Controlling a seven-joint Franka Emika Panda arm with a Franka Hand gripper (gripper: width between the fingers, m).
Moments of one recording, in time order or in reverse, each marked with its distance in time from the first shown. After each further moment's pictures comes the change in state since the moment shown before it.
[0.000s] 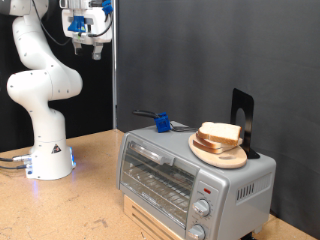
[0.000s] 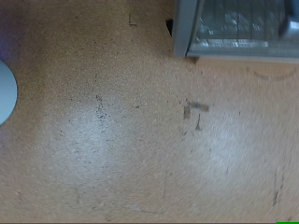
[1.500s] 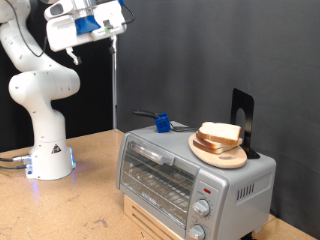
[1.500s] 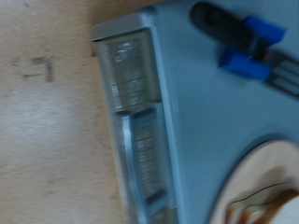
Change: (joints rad) arm 0.271 -0.136 -0.271 -0.142 0.049 0.327 -1.218
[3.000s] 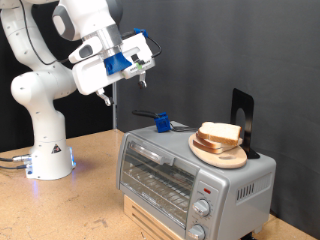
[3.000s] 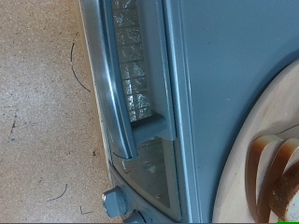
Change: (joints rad) arm 0.127 0.392 -0.107 0.030 0.059 0.386 -0.145
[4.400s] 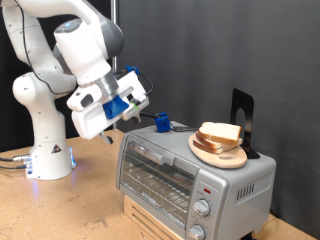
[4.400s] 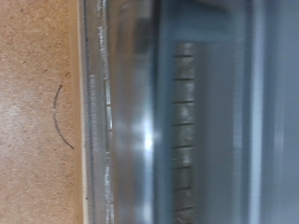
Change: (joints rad) arm 0.112 0.142 -0.162 -0.126 0.169 0.122 -0.333
